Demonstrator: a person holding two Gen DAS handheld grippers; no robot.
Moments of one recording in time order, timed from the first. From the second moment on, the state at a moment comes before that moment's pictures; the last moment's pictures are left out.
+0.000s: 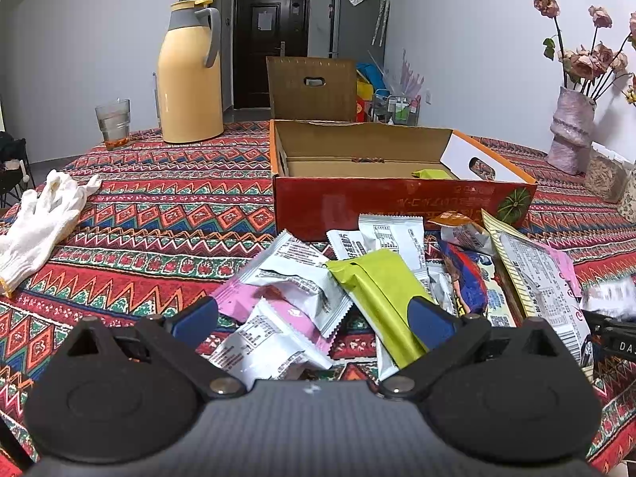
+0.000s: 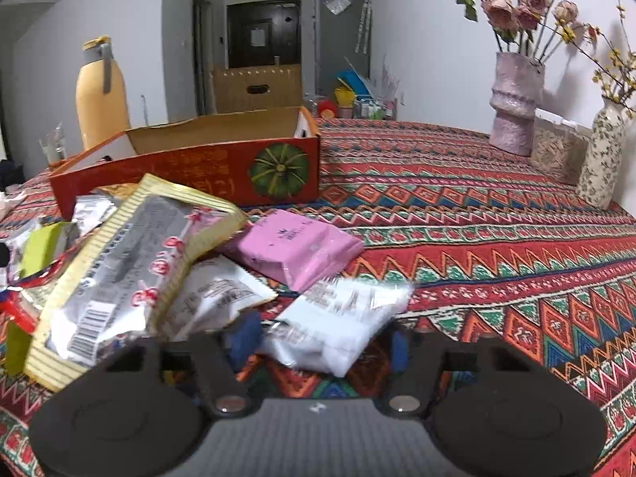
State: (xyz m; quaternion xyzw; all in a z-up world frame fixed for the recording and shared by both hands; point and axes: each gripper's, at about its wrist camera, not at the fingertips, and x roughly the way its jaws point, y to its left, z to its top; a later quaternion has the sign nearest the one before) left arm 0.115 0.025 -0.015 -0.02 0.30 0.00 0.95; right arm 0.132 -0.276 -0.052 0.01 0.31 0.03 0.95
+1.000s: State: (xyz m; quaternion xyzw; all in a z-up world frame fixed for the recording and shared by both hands) left arm 0.128 0.045 -0.018 -0.02 0.31 0.03 0.95; right arm 0.134 -0.300 -0.025 0.08 0.24 0.00 0.97
